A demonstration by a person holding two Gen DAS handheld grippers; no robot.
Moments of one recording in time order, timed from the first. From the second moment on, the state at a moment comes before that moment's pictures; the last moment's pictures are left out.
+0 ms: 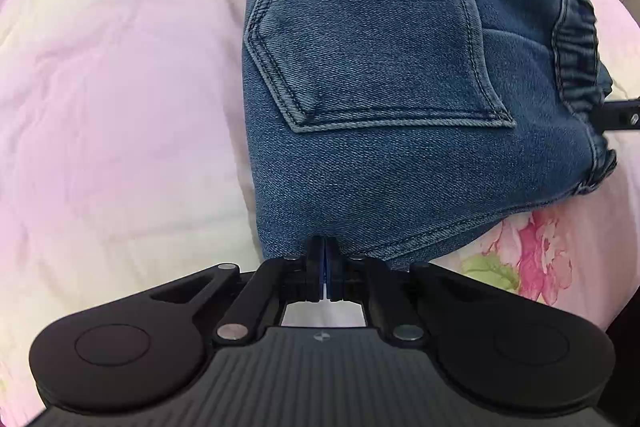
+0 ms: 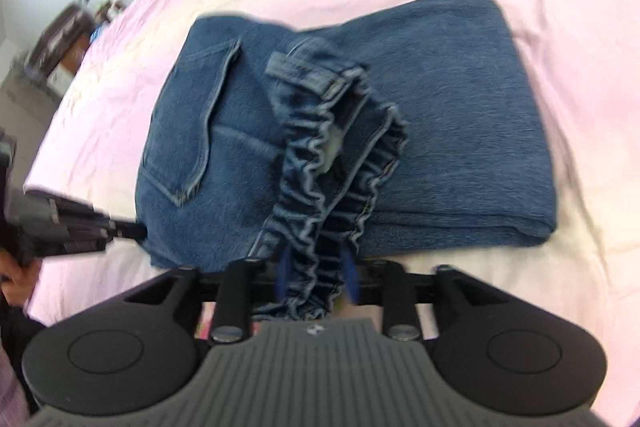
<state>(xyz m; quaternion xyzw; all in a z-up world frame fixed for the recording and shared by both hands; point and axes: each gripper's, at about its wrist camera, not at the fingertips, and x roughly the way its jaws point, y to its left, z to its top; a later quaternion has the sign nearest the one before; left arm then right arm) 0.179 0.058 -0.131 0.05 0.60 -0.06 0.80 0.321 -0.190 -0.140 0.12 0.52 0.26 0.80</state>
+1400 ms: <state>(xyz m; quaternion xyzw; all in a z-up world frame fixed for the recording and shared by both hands) 0.163 0.107 -0.059 -0.03 0.52 -0.07 0.85 0.412 -0.129 0.055 0.10 0.43 0.29 0.85</state>
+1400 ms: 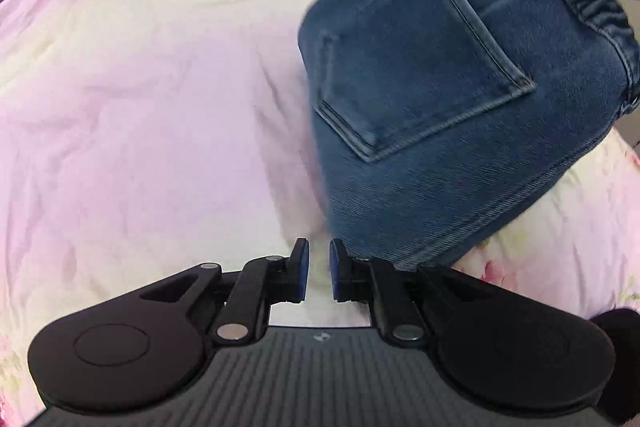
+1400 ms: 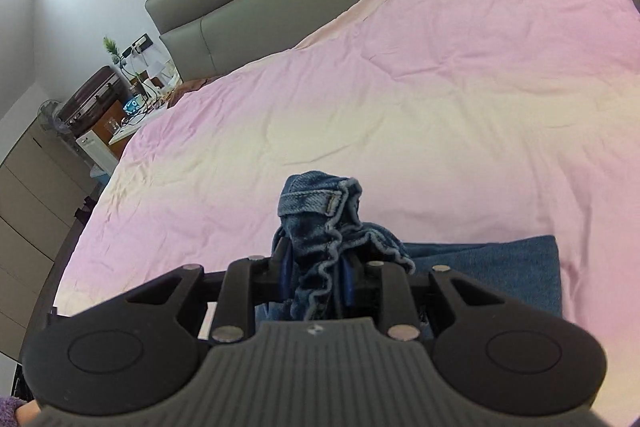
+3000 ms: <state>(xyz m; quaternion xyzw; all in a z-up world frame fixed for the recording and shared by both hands) 0.333 0.058 -0.110 -0.04 0.45 -0.05 0.89 0.474 -0.244 -0.075 0.02 0.49 0.18 0.86</state>
